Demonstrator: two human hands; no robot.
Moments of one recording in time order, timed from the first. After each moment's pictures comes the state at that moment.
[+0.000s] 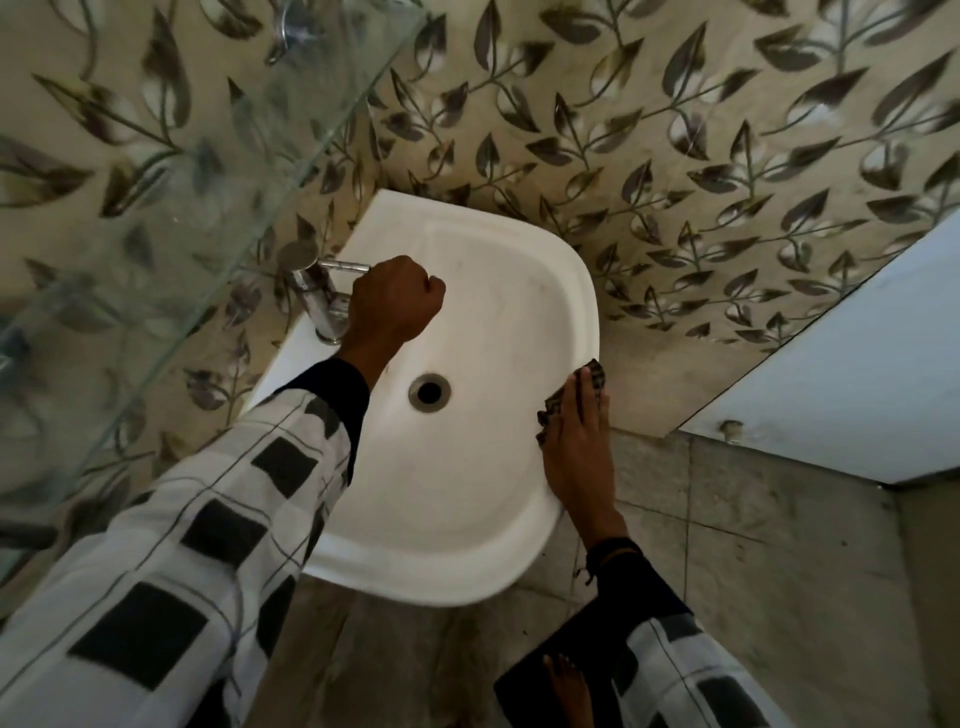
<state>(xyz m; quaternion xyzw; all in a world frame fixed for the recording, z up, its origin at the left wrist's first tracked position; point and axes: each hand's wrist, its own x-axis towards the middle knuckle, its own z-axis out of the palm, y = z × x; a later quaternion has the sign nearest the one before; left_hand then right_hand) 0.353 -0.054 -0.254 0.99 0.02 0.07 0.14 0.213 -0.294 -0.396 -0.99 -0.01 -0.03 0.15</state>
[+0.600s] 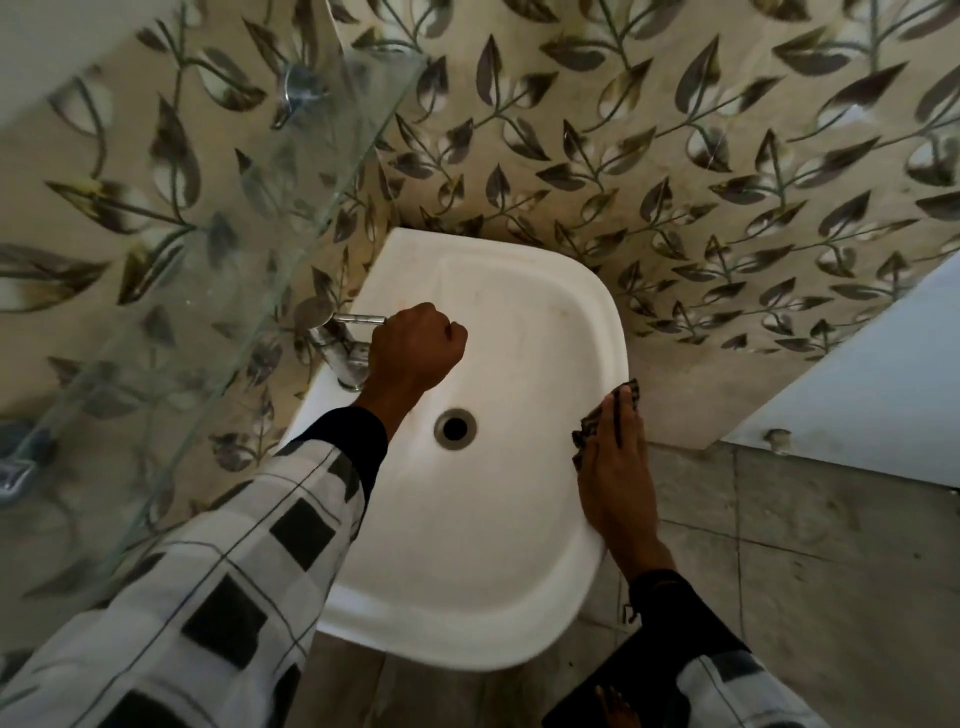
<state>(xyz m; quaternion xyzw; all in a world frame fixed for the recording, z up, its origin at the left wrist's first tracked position) 0.354 -0.059 -0.249 0.99 0.01 0.06 0.11 0.217 -0.287 -0.368 -0.96 0.03 -0.09 0.26</state>
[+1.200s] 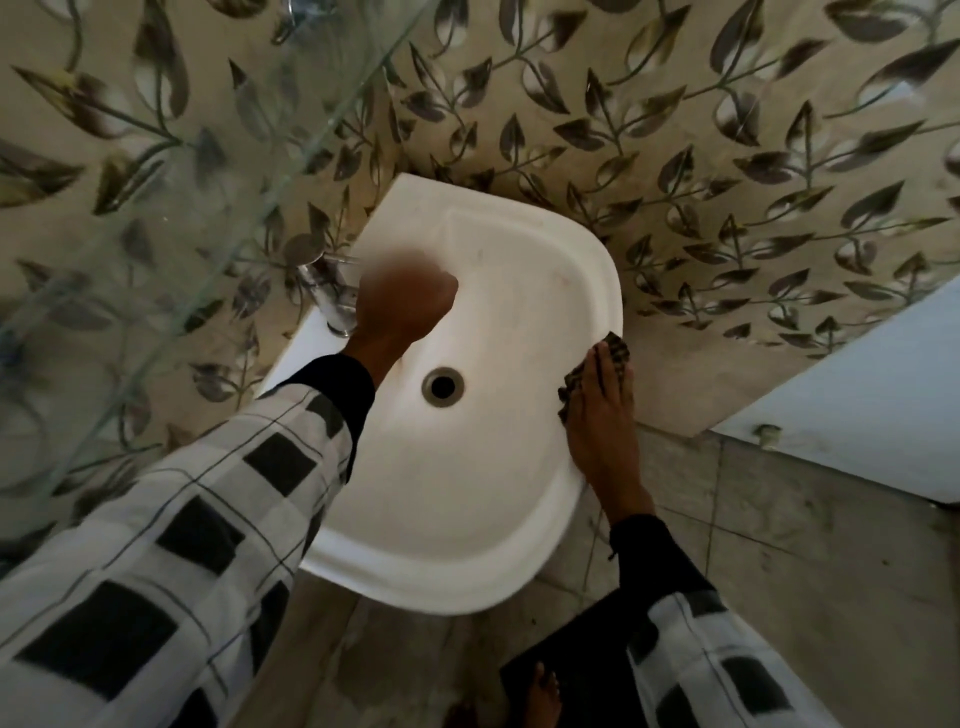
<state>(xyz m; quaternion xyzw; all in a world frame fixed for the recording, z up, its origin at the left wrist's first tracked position) 0.355 -0.057 -0.255 0.99 0.04 0.08 0.11 0.252 -0.309 -0.380 -0.98 -0.06 -0.05 0.19</state>
